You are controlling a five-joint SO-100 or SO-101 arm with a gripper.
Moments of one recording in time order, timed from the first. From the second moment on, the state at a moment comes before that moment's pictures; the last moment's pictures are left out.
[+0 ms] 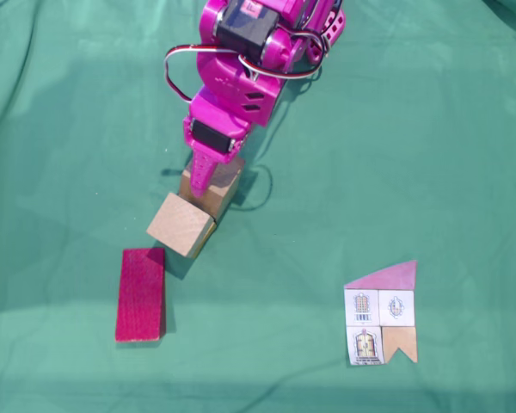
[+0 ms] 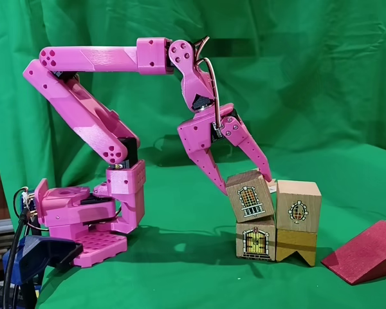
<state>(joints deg) 24.9 130.4 133.7 64.6 4.5</state>
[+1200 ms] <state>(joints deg) 24.8 130.4 133.7 64.6 4.1</state>
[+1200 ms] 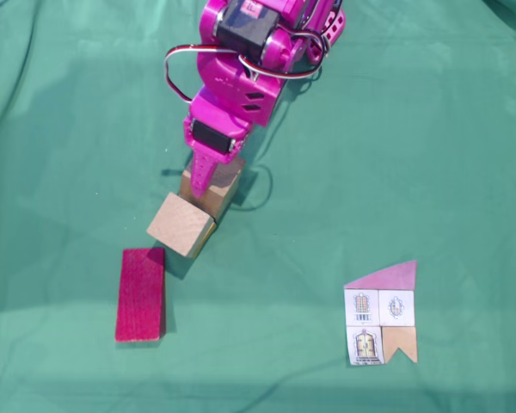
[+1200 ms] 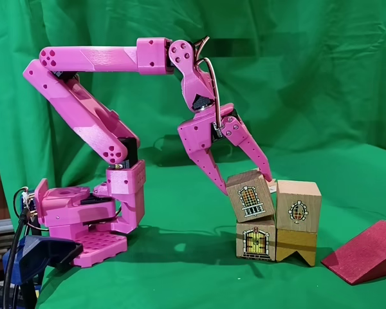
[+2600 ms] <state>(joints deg) 24.8 130.5 133.7 64.4 4.2</state>
